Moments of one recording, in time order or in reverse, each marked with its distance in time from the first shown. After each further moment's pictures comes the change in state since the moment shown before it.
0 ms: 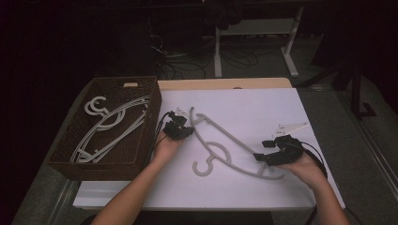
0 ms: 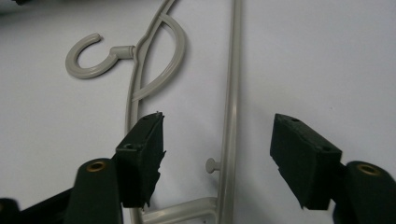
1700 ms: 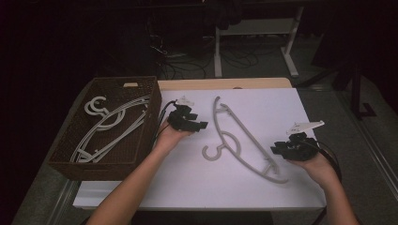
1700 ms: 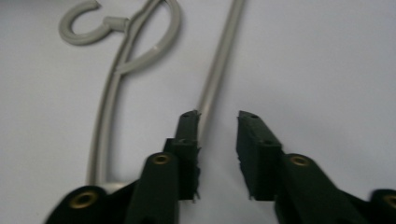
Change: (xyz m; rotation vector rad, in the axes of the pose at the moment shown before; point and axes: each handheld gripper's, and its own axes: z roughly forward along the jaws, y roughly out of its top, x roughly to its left) left arm -0.014 0.028 -0.031 -0.103 -0.174 0.058; right arm -0.026 -0.019 -0.024 0.052 -0.129 0.073
